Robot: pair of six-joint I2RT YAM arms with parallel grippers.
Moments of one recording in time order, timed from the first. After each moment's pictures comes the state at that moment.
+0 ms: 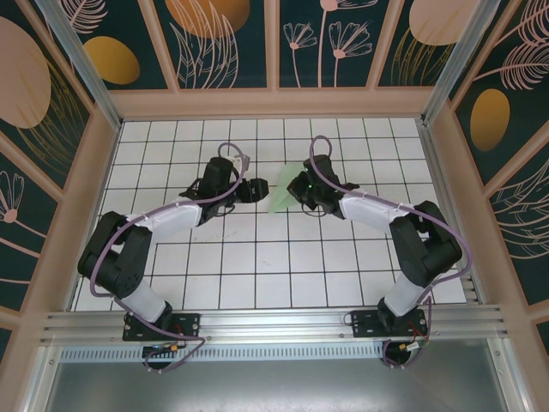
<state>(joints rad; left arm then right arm) -0.50 1.62 0.88 0.14 0.32 -0.54 0.59 1.67 0.99 -0.05 -0.11 1.16</state>
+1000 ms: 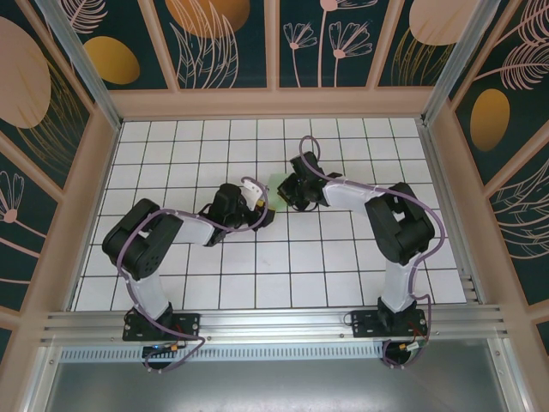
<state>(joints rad) -0.58 1.81 0.69 0.59 0.37 -0.11 0.59 1.90 1.18 -0.20 -0.24 1.29</state>
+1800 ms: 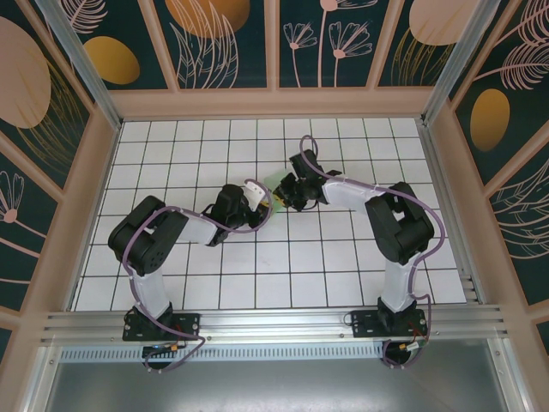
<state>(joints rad) -0.58 1.86 0.70 0.62 0.30 -0.03 0.59 1.90 1.21 -0.24 -0.34 1.32</state>
